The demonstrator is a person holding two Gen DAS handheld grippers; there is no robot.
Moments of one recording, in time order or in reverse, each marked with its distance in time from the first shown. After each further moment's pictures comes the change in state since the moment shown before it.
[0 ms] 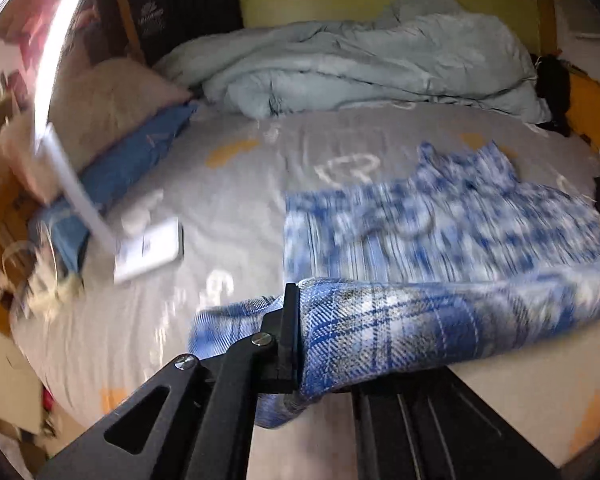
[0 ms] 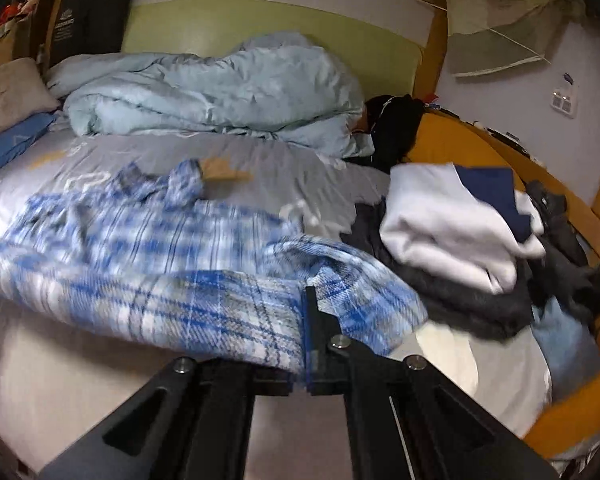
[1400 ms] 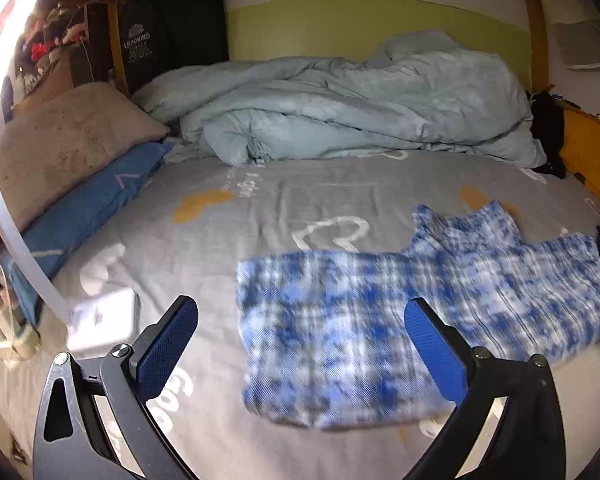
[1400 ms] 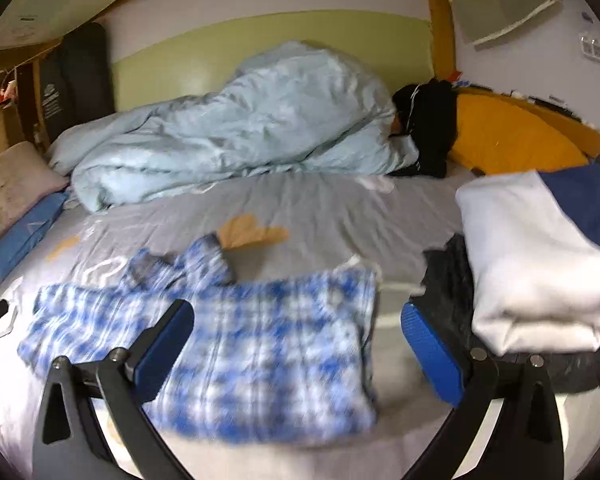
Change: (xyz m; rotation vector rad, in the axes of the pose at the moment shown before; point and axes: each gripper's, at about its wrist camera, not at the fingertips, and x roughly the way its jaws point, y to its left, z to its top) left arm 0.051 -0.001 0.044 -0.044 -0.145 -0.113; right arm 0.067 -0.005 0.047 0.192 -0.022 0.232
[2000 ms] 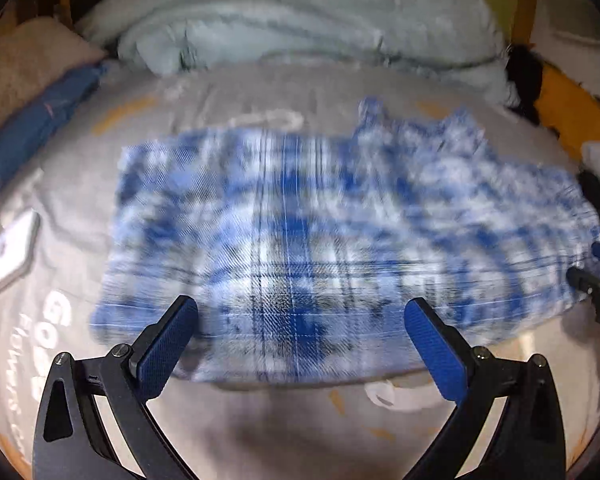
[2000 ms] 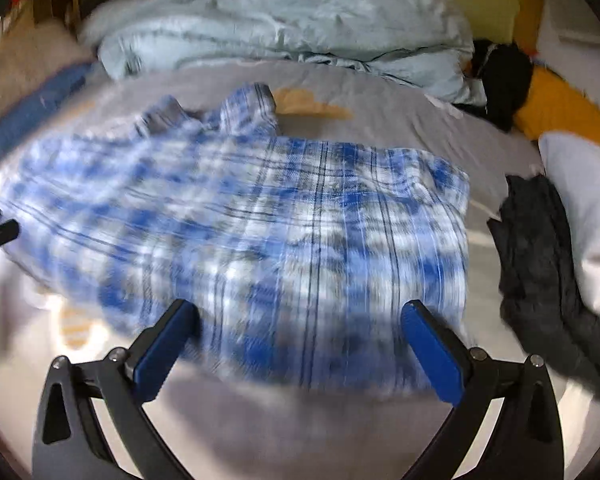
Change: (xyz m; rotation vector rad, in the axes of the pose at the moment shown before) left arm 0.072 -0.052 -0.054 -0.005 0.274 -0.157; right arm 0.093 0.045 -0.060 -0.252 0.320 0.012
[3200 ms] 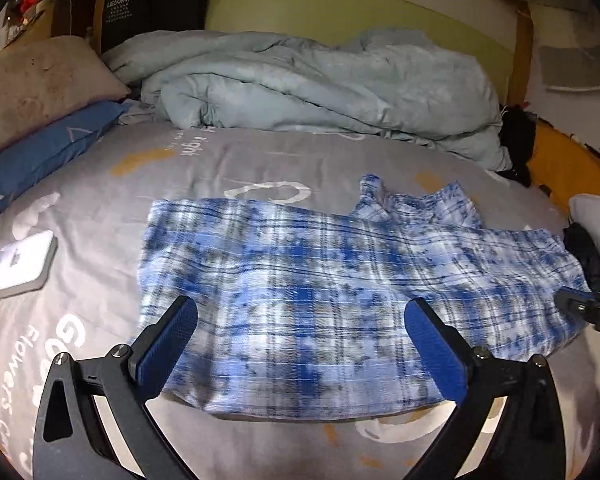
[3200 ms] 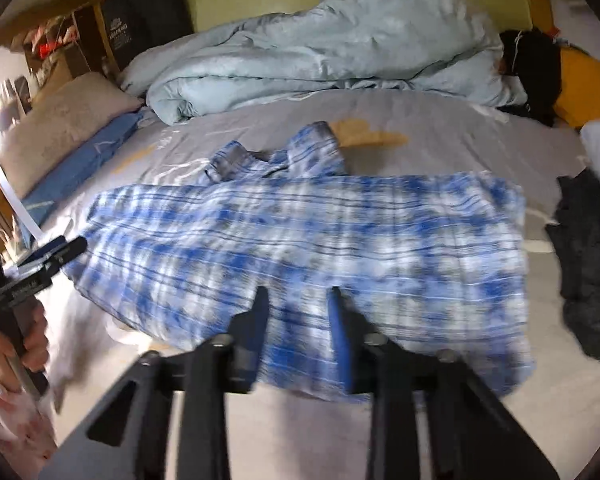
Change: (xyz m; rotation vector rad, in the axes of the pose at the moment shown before) left arm -0.050 0.017 -0.004 -0.065 -0.264 -0.046; right arm -0.040 0.010 0.002 0.082 -0.148 0.275
